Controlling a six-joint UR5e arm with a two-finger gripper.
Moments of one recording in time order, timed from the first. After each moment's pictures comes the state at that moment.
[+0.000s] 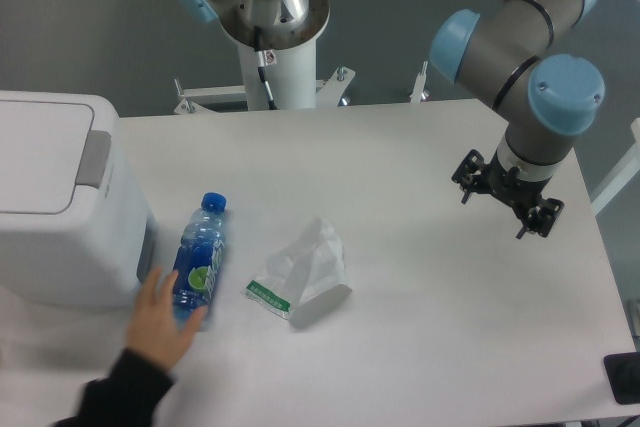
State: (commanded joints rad) arm 2.75 -2.02 -1.45 -1.22 1.56 1.43
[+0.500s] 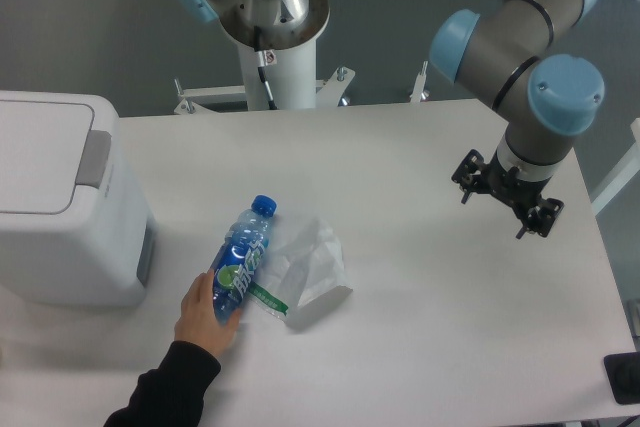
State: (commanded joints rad) arm 2.75 -2.02 -1.45 -1.23 1.56 1.42
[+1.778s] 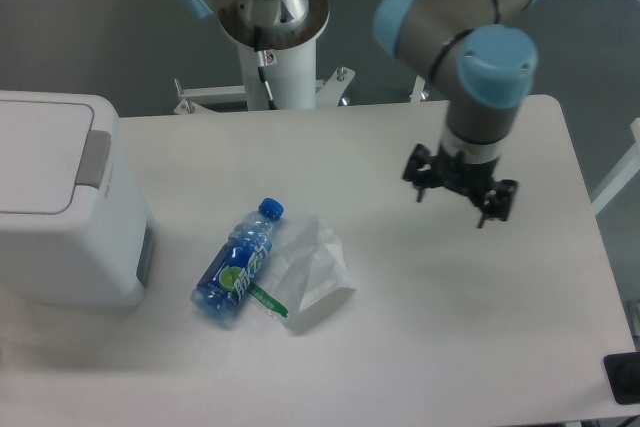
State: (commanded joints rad) arm 2.55 -1.83 -1.58 -1.17 1.55 1.04
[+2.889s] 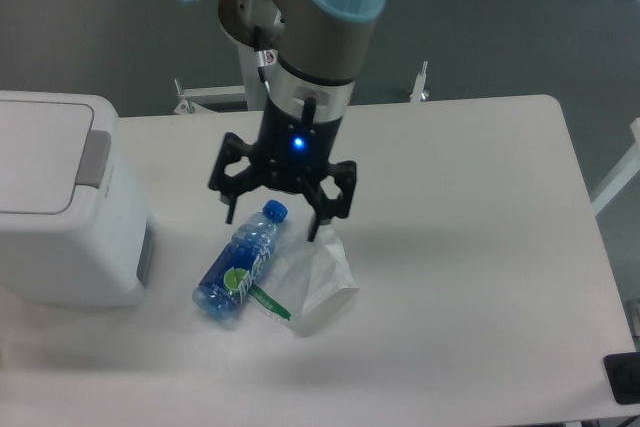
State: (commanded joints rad) arm 2.36 -1.71 -1.46 -1.23 1.14 0.29
